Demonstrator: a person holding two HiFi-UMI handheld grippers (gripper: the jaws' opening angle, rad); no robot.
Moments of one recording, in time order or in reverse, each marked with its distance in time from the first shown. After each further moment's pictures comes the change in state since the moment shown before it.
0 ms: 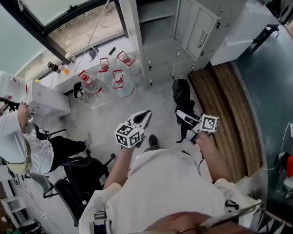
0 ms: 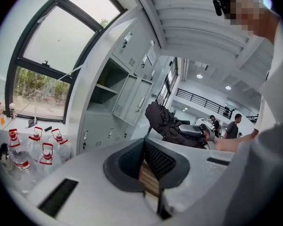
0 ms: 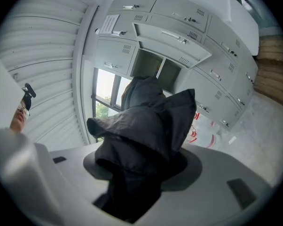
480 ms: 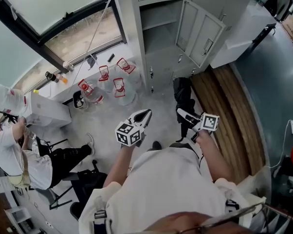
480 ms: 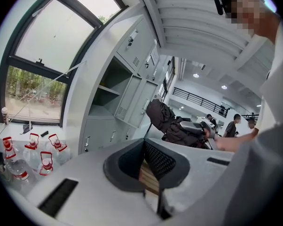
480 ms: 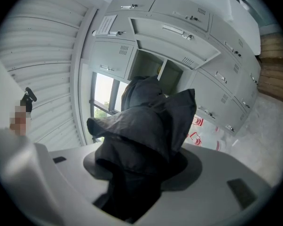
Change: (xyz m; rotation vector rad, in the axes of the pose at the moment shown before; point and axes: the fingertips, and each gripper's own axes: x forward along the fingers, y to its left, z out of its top) left arm 0.022 0.070 0.034 0.017 0.019 -0.052; right arm 0.065 -0.006 0.042 -0.017 -0.064 0.016
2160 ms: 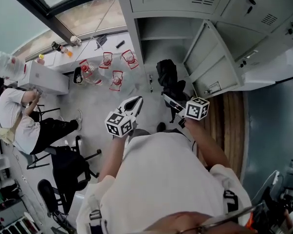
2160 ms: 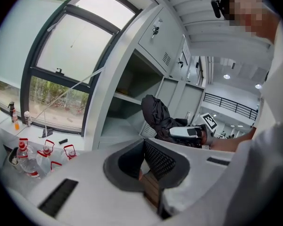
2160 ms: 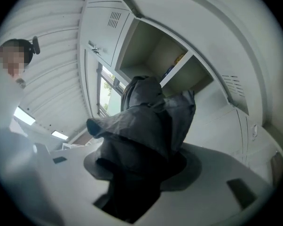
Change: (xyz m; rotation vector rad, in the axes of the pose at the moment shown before) left arm 0.162 0.103 0.103 -0.081 -0.118 0.363; right arm 0.137 -0.112 0.204 -0.346 0.353 0.046
